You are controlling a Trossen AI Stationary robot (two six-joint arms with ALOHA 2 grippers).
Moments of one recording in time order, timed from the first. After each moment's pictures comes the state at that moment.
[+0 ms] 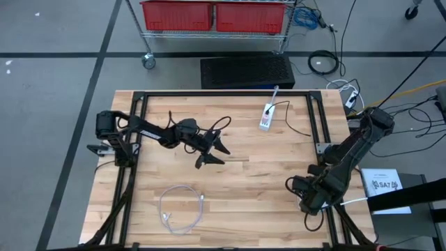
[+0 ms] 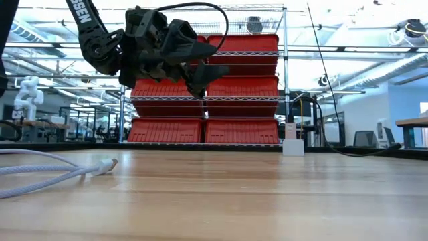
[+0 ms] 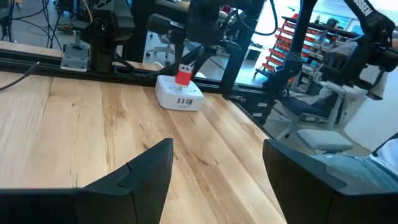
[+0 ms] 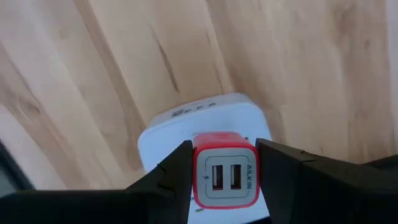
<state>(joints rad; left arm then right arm) 0.20 1.70 0.65 0.96 0.70 -0.20 0.86 1.33 0.91 -1.11 0.03 1.22</state>
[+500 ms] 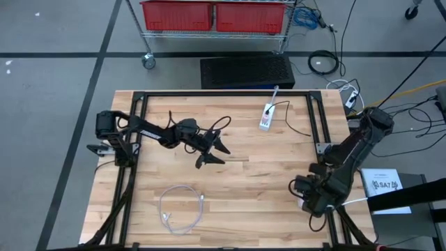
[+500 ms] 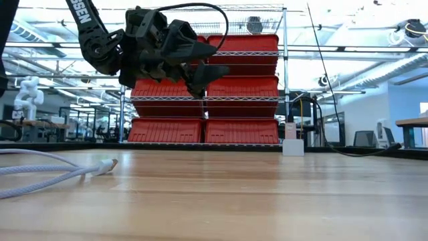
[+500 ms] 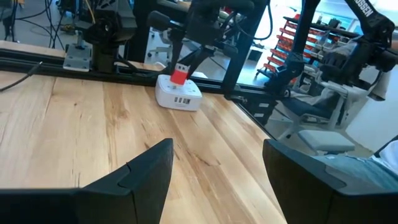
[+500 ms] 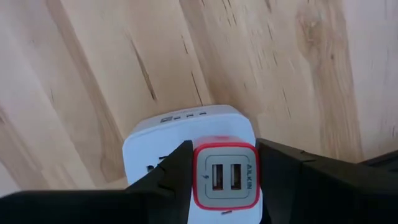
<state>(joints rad) 0.20 1.70 0.65 0.96 0.69 -0.20 0.92 1.33 0.90 -1.15 0.11 1.25</state>
